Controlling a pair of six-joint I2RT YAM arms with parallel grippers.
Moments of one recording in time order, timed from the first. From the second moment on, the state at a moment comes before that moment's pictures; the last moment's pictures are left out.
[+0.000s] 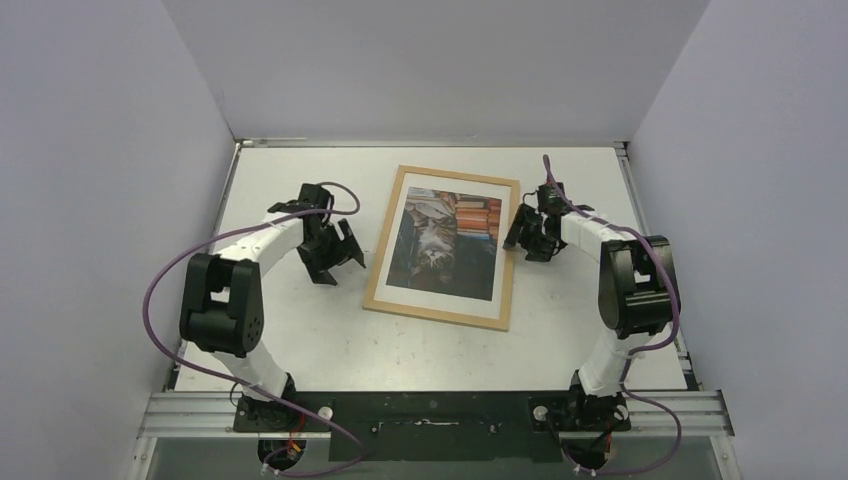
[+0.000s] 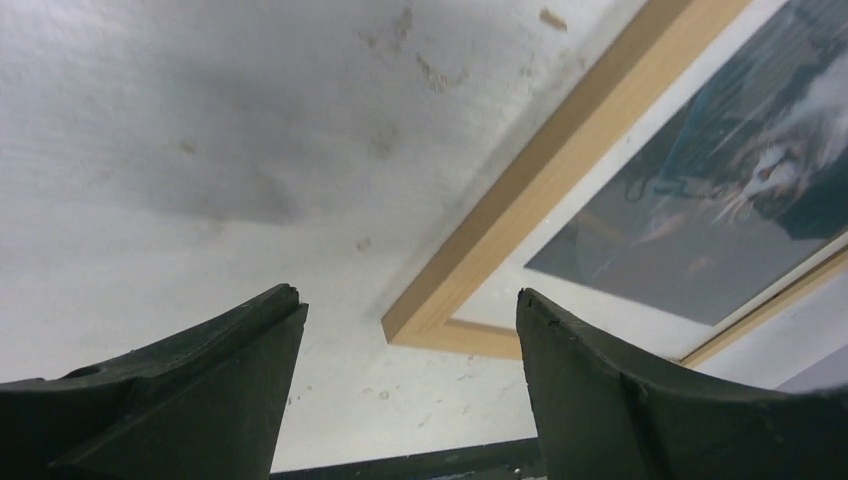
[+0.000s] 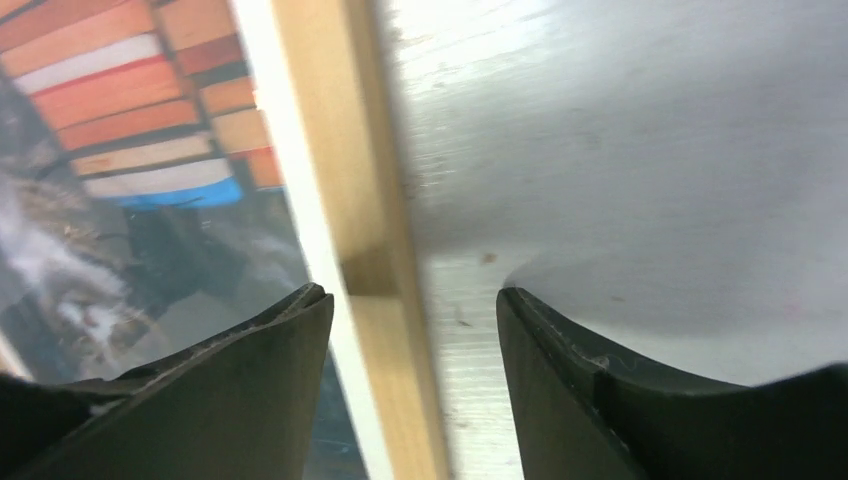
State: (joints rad) left arm -0.18 1.72 1.14 -0.74 0.18 -0.70; right arm 0.13 1.80 1.10 -0.38 -0.17 0.54
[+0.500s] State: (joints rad) left arm -0.42 1.50 0.97 -0.82 0.14 -0.68; right arm 0.13 2.09 1.63 -0.39 0.07 0.51
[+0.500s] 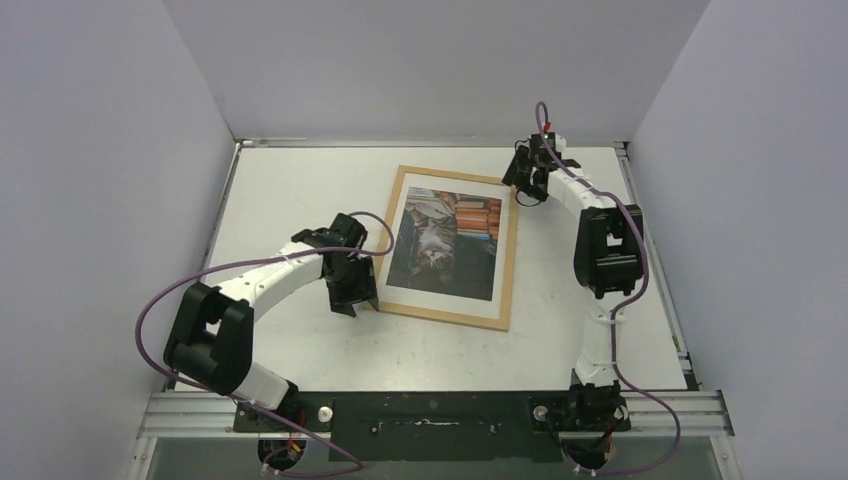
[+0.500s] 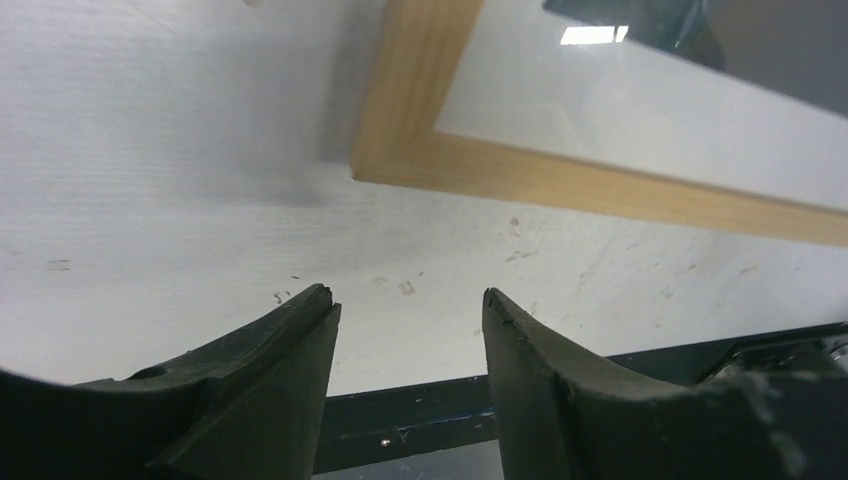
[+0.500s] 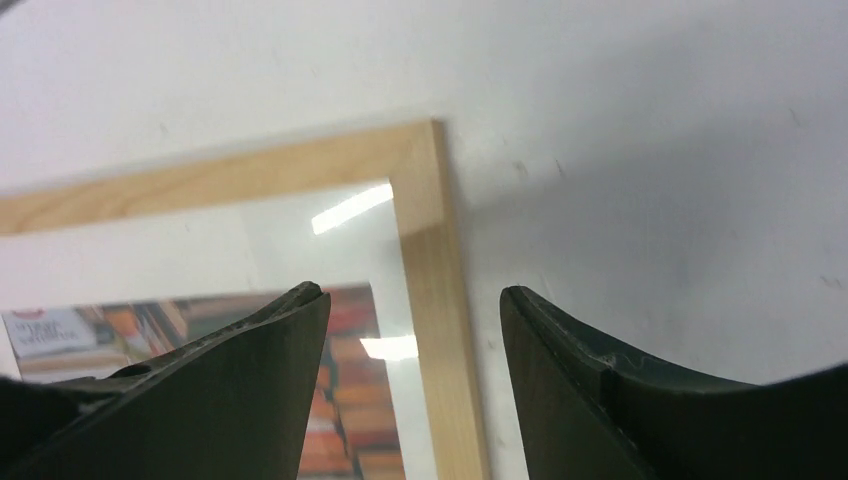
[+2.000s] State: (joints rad) left arm -0.22 1.76 1.01 -0.76 0.30 -0.67; right arm 0.05 2.14 1.47 -0.12 -0.36 0.40
